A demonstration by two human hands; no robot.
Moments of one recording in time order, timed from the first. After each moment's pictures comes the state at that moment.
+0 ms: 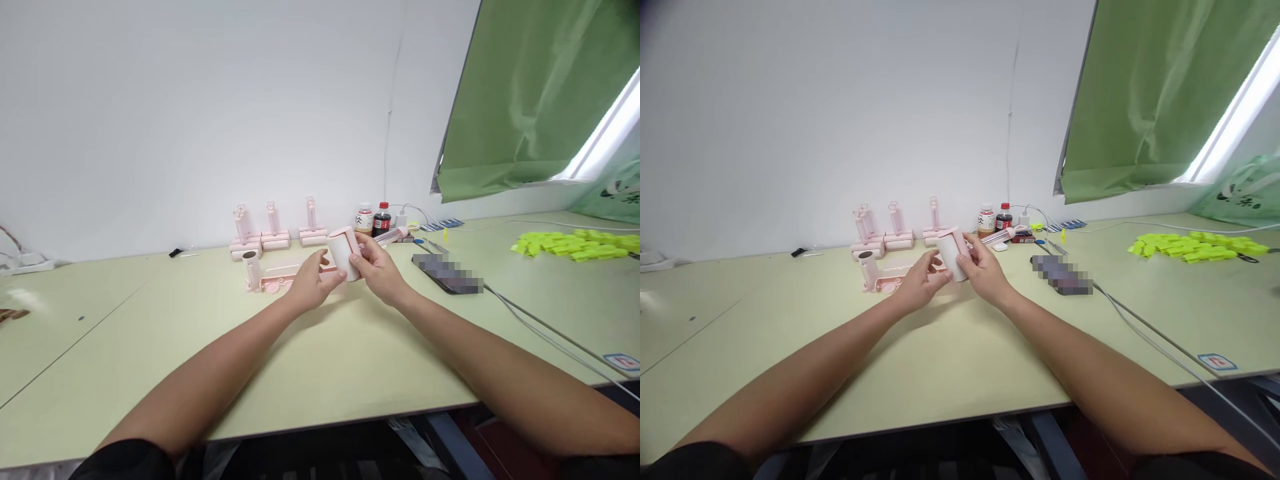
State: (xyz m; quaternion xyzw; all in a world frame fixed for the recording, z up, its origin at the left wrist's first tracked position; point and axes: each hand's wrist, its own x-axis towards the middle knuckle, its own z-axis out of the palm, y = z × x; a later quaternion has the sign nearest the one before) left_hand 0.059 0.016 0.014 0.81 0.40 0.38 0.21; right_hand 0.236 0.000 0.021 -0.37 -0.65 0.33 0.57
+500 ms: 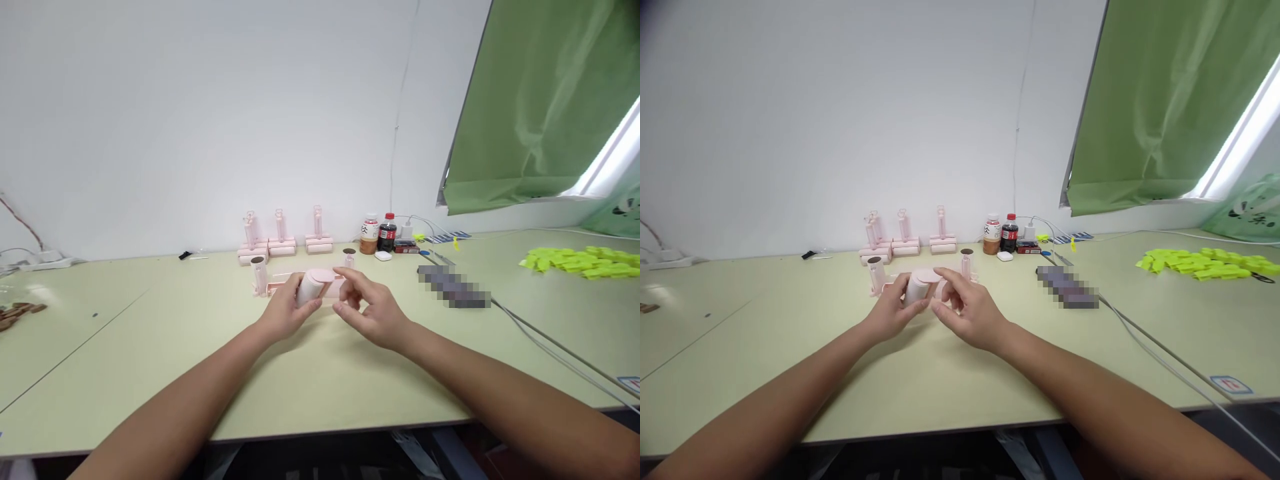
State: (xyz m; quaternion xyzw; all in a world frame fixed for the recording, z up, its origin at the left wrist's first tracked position) left_hand -0.001 -0.022 0.008 0.80 0.39 0.40 0.20; right_hand 0.215 -0.052 0.021 -0.29 -0.83 0.12 0.47
